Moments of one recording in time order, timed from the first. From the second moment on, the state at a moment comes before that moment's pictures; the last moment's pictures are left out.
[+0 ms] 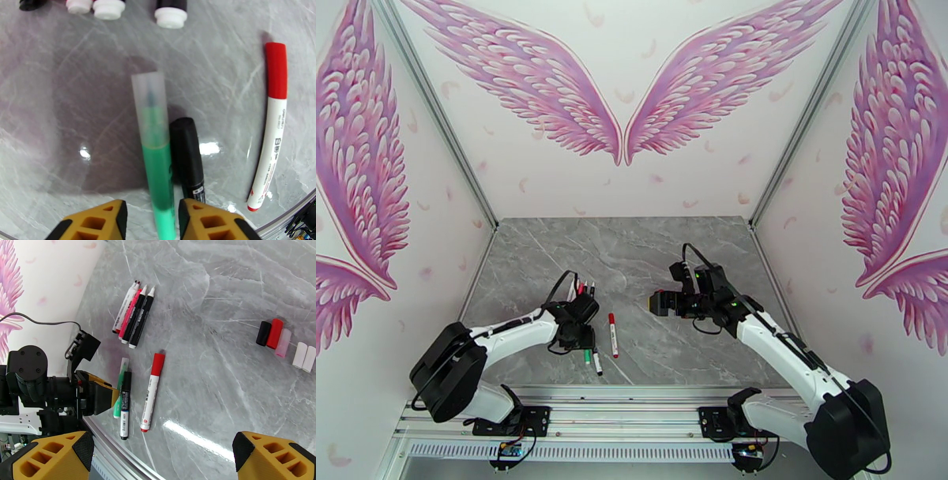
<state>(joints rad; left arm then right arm) -0.72 1.49 0.80 -0.67 0.01 -0.77 0.37 1.16 0.82 -0.47 -0.52 0.41</state>
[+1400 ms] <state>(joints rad) -0.74 1.35 0.81 -0.63 -0.04 -0.66 0.42 1.18 0.79 -0.31 -0.55 0.59</state>
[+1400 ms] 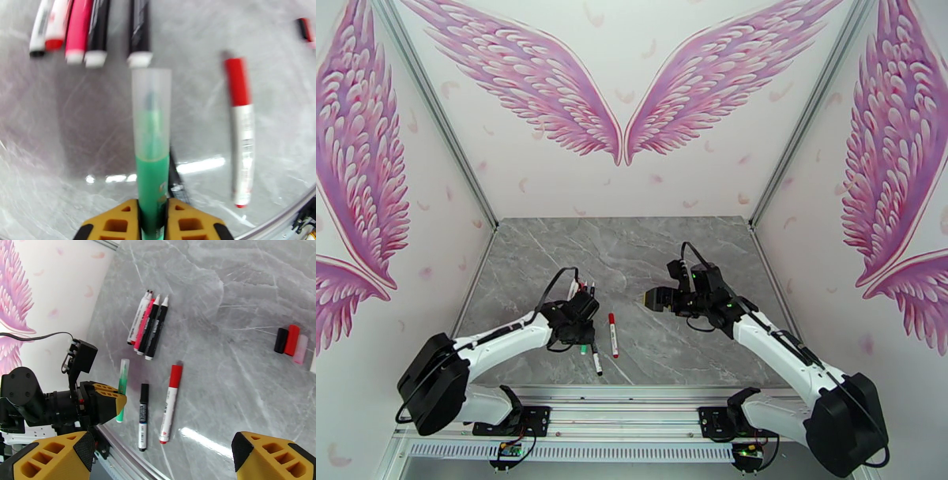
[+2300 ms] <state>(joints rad) -0.76 1.32 0.82 -0.23 0.43 -0.48 0.56 1.36 0.91 -0.17 -0.53 0.77</state>
